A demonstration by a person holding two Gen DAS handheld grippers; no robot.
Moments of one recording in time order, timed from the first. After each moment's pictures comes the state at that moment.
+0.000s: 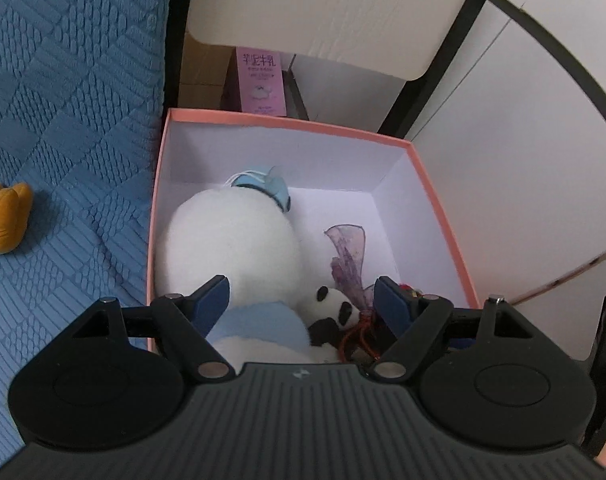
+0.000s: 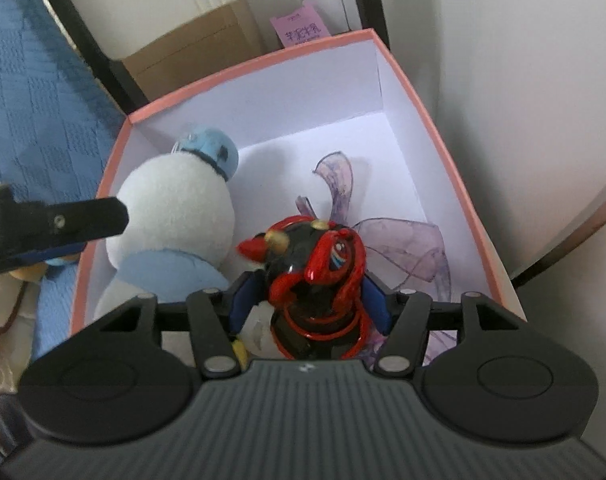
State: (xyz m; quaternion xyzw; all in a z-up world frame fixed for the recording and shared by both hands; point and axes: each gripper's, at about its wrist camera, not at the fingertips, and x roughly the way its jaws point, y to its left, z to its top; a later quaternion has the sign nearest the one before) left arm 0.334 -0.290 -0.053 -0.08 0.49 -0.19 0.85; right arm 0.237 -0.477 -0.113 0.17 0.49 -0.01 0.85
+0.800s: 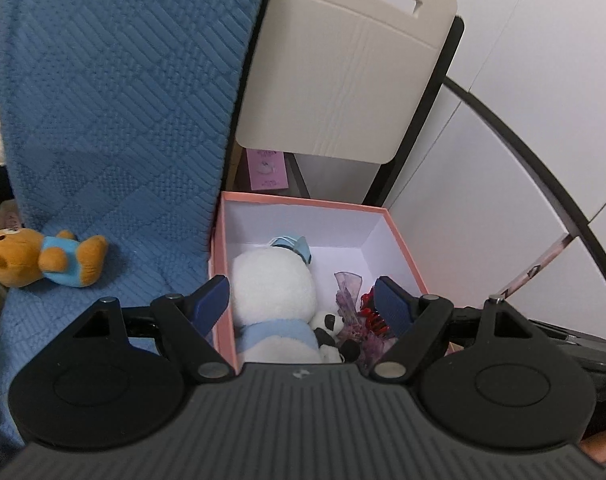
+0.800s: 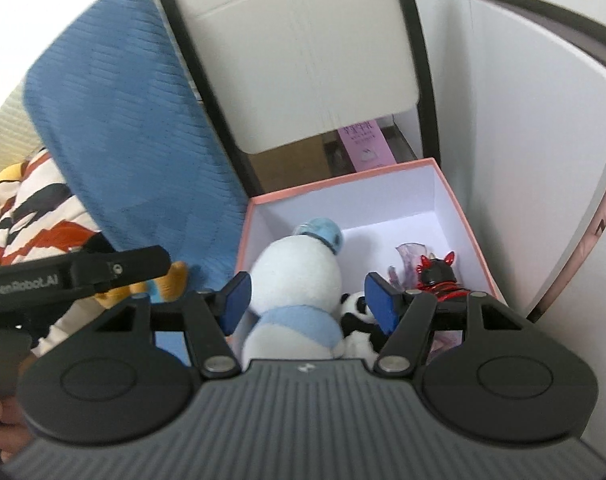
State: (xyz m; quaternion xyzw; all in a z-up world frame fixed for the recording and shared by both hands) left arm 0.237 -0.198 0.061 -0.09 0.39 -0.19 0.90; right arm 0.159 -0.418 0.022 0.15 0.37 0.03 0.92
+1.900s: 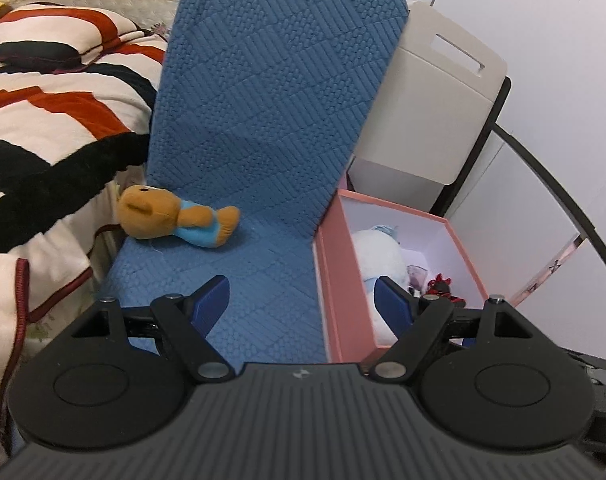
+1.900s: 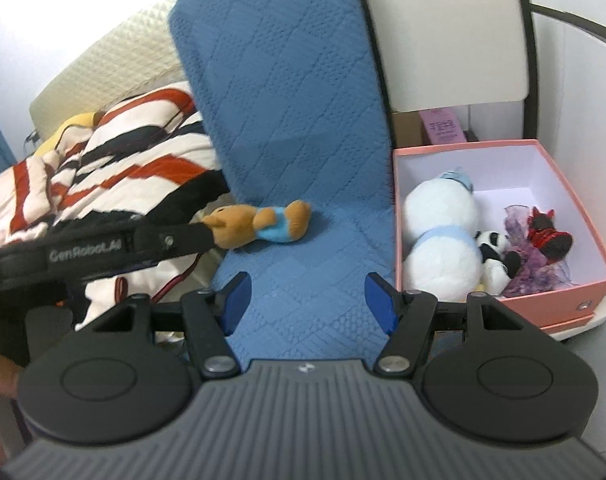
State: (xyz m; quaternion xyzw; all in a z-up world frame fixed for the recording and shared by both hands) left arm 0.104 -0.021 0.053 -0.13 0.35 -0.12 0.92; right arm 0.055 -0.241 0.033 0.11 0.35 0.11 0.92
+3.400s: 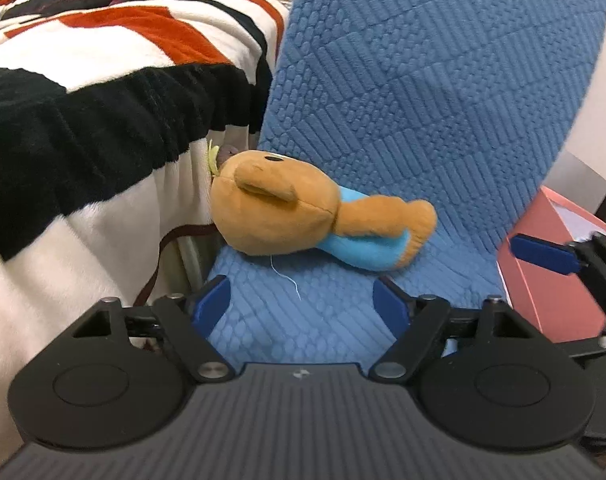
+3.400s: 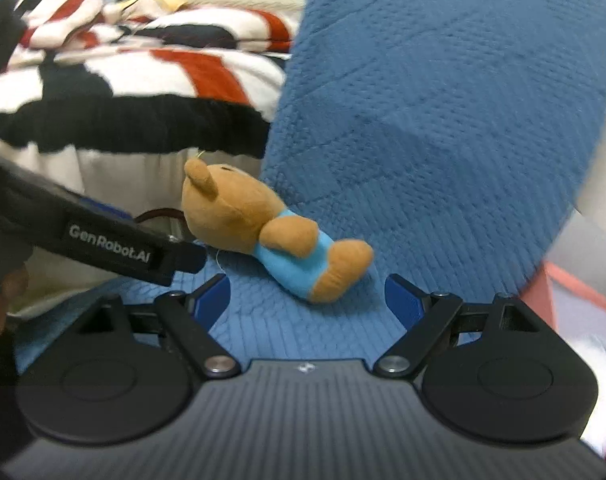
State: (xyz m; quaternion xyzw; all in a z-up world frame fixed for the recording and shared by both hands) left arm 0.286 0.074 -0.140 -0.11 0.38 0.00 0.92; right arm 0.250 -0.105 -0.126 -0.17 0.26 0.23 0.92
